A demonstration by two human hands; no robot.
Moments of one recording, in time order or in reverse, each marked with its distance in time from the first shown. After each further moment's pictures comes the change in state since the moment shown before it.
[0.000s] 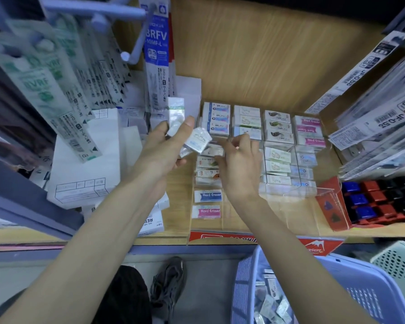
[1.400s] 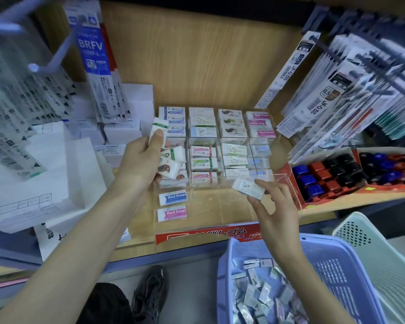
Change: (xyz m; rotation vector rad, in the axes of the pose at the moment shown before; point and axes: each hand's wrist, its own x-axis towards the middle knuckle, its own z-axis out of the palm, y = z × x) left_hand -0.013 -0.006 0.037 0.166 0.032 0.013; right_hand -0.100 0.102 -0.084 0.465 0.003 0.309
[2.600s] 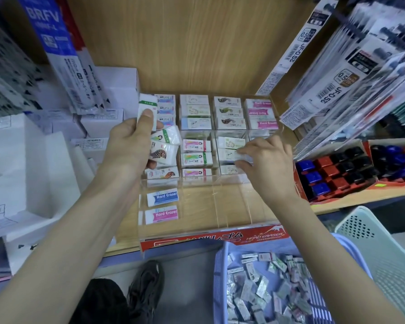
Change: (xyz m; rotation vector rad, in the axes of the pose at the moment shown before) left_hand 0.017 0.007 0.021 -0.052 0.093 0.019; right_hand 0.095 -0.001 0.018 -0.613 -0.143 -0.271
